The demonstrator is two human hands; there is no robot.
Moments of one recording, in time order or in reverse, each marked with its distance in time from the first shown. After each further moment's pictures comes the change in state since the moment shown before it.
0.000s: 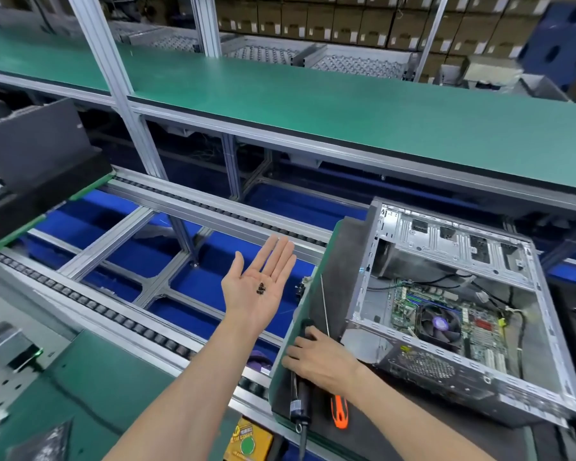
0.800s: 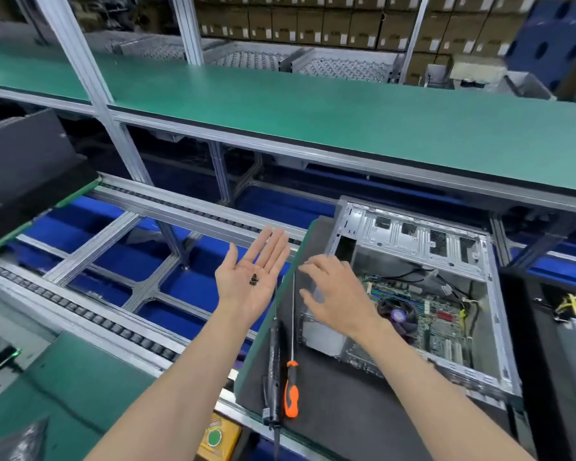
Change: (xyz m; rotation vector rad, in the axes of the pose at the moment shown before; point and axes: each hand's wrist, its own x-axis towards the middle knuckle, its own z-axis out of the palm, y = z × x) left_hand 0.005 -0.061 0.046 0.077 0.013 0.021; right_hand -0.074 0.085 -0.075 0.357 0.456 0.569
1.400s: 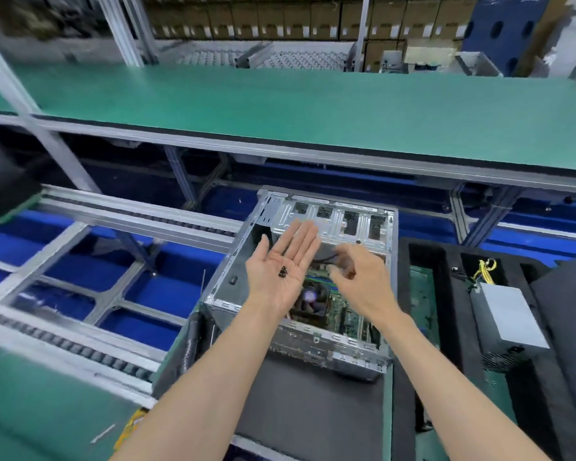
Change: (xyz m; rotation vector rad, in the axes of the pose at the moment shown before) left_hand 0.018 -0.221 0.102 -0.017 -0.056 -0.156; right_hand -0.129 0.156 -0.089 0.326 0.228 0.449
